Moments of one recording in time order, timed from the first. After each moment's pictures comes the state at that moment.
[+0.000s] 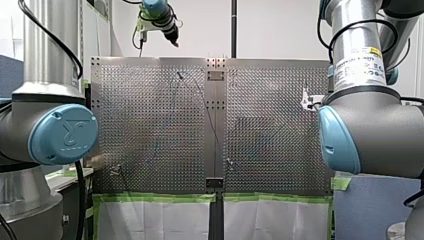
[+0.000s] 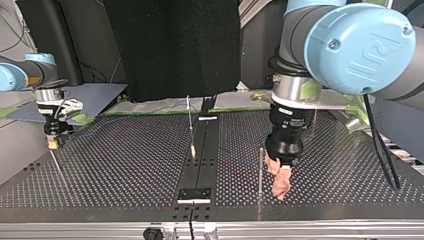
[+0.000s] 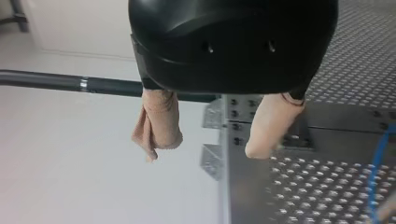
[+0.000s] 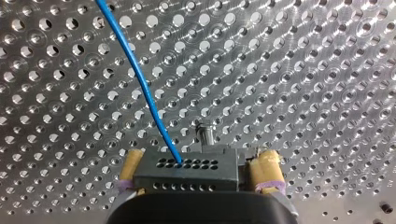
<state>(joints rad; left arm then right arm) -0.34 -1.58 -1.27 -3.51 -1.82 -1.60 1.54 -1.04 1.49 -0.52 1.20 1.63</state>
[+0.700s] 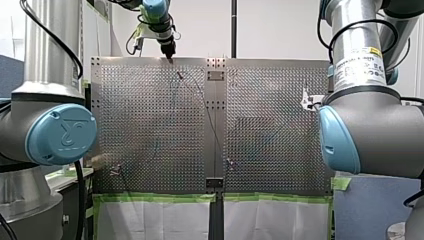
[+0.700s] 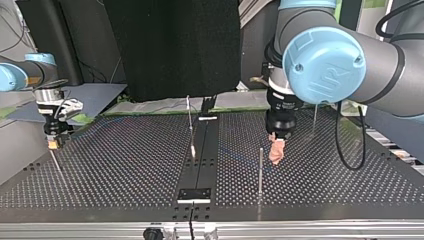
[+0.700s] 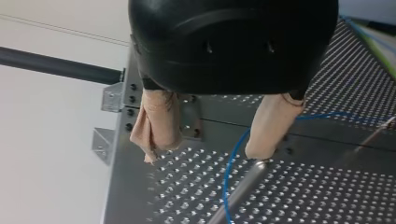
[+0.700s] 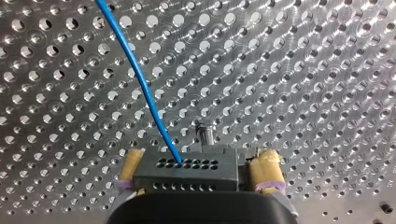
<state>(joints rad) -0.36 -1.61 -1.31 -3.69 -1.88 -1.58 1.54 -1.04 1.49 -0.52 1.20 1.63</state>
